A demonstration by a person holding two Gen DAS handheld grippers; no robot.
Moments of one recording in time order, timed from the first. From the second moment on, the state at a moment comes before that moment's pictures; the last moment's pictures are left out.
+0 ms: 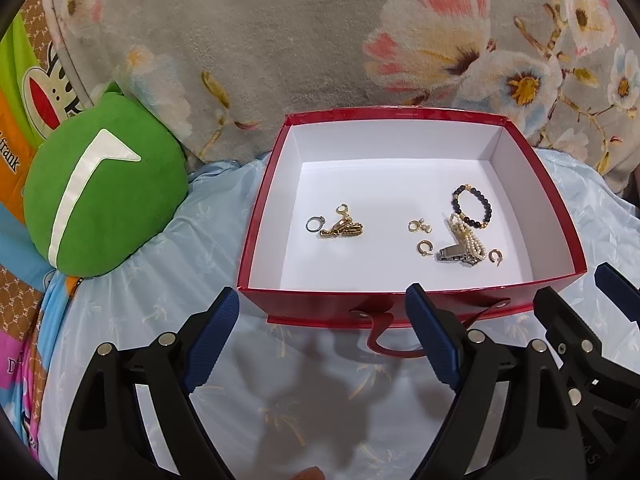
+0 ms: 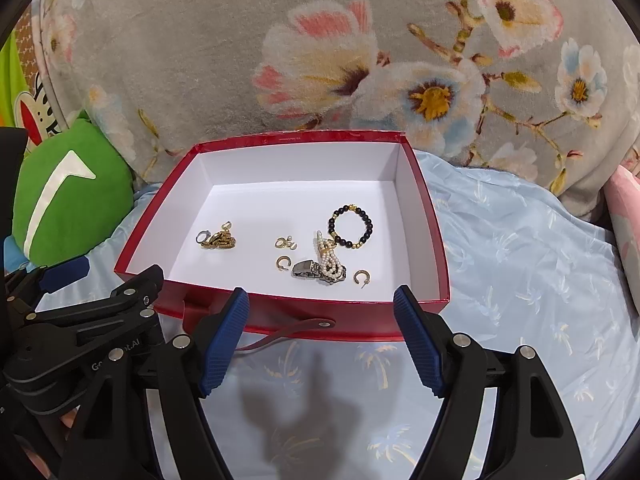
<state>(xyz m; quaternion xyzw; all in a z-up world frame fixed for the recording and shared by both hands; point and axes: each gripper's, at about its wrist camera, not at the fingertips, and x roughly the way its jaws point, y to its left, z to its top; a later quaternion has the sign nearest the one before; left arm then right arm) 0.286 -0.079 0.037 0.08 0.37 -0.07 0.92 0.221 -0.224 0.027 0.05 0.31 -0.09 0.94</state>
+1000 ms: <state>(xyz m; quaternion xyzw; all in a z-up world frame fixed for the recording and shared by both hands) 0.290 -0.077 0.034 0.08 0.37 -0.06 0.92 0.221 -0.229 0.025 0.05 0.31 -0.11 0.94</state>
